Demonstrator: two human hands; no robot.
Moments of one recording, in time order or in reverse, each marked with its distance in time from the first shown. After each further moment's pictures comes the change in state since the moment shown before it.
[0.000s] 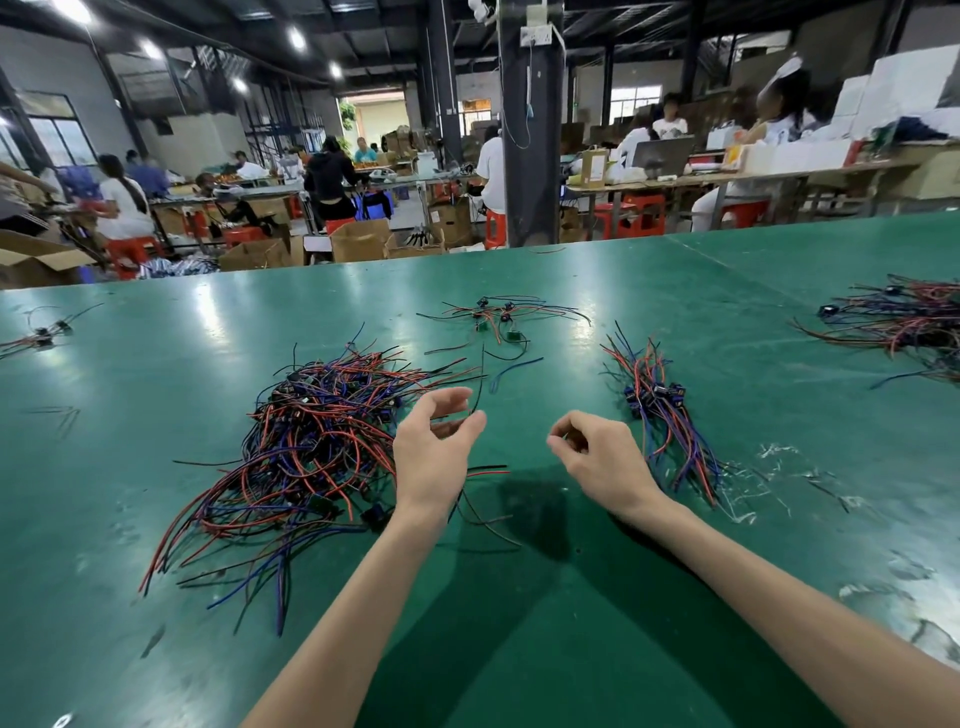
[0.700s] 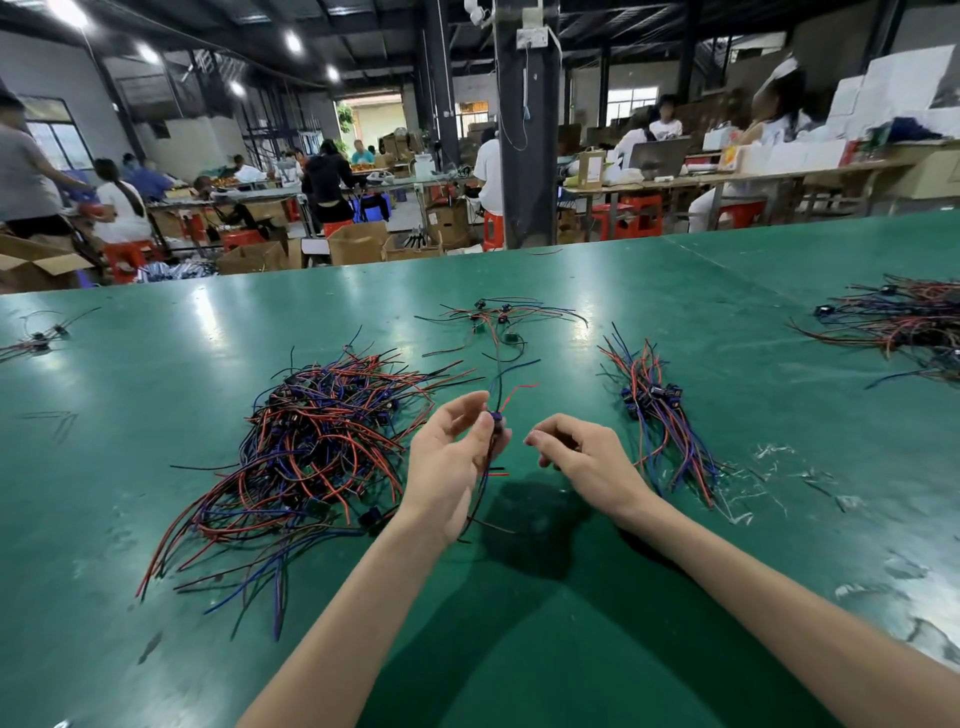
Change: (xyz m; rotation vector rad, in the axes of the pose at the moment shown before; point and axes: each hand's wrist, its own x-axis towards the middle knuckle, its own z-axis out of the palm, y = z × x) left_hand -0.010 0.011 0.011 -0.616 -0.168 -0.291; right_hand -0.004 -0.011 0.000 0.376 -0.116 0.043
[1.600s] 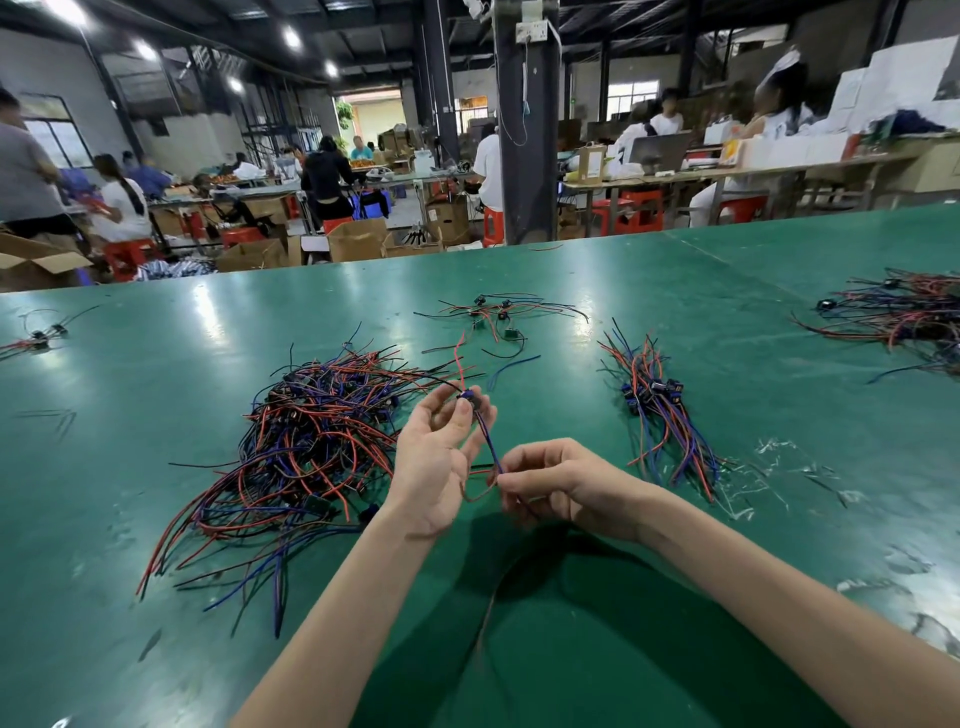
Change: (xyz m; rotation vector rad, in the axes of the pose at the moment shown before) left_hand 0.008 0.008 -0.005 -0.242 -0.003 -0.004; right_hand -0.014 -0.023 0.005 0.675 -0.572 0.361
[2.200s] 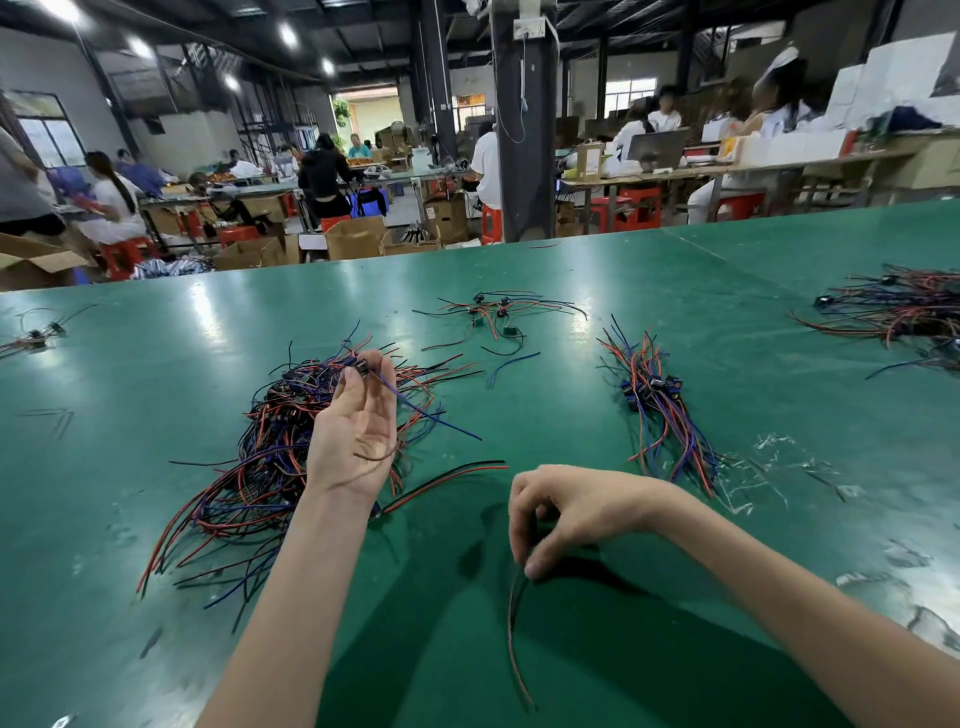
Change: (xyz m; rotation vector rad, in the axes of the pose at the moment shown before) left_hand 0.015 0.058 -0.030 -0.410 0.037 -0.014; right_hand -0.012 -0.015 0.000 -1.140 -0.232 0.018
